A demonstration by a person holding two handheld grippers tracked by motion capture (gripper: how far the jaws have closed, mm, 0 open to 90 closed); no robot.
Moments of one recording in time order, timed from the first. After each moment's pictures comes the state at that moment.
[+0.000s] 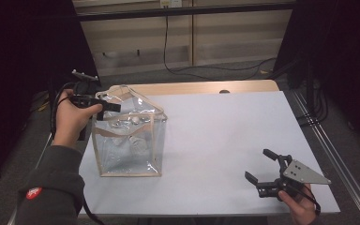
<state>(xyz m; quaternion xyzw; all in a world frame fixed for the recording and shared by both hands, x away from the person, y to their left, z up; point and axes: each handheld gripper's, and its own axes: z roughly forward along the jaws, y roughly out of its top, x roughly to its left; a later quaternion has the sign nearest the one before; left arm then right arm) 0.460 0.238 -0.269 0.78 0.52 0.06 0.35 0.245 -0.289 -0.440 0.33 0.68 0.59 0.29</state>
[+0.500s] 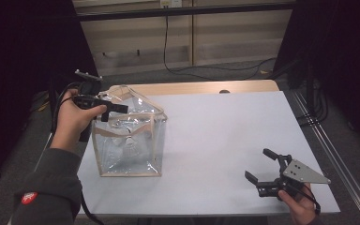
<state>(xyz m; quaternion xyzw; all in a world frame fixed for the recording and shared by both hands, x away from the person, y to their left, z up) 0.453 0.223 -0.264 0.79 0.49 0.03 0.37 0.247 -0.290 -0.440 0.33 0.68 0.59 0.29</state>
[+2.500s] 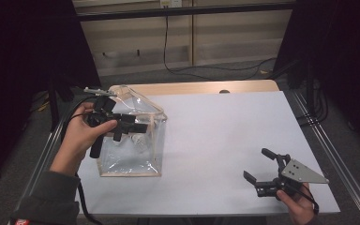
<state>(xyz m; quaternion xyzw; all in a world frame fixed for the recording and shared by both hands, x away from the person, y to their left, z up) 0.407 0.192 -0.275 0.82 0.34 -0.05 0.45 0.247 -0.285 -0.438 0.32 0.68 0.59 0.29</state>
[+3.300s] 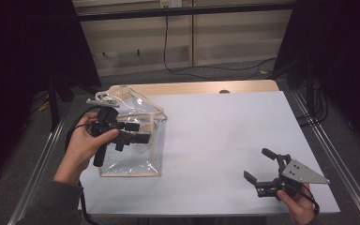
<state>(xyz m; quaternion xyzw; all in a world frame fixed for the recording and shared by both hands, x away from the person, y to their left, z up) 0.395 0.190 -0.298 0.82 0.31 -0.08 0.47 0.247 -0.286 -0.438 0.32 0.68 0.59 0.29</state>
